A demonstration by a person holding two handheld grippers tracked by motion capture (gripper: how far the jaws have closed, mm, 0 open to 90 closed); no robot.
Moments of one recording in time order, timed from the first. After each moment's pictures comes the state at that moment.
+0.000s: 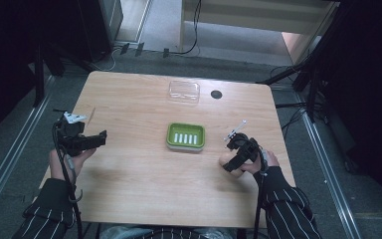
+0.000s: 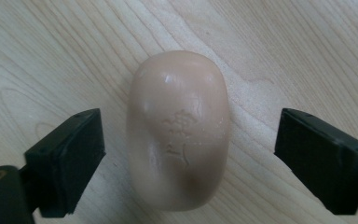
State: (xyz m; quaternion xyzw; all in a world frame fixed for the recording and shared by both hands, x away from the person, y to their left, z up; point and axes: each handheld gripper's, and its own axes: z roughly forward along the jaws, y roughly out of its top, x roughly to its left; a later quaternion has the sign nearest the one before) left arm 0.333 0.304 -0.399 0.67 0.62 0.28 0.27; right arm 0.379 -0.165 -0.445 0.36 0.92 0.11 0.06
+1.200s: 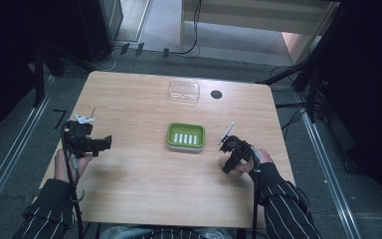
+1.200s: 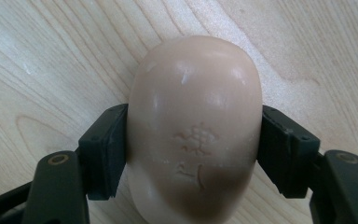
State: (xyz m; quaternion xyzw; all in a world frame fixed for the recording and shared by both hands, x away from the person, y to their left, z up) left arm 0.338 0.293 -0.406 0.72 0.60 0.26 0.24; right arm 0.390 -0.150 -0.467 0.34 0.94 0.05 0.01
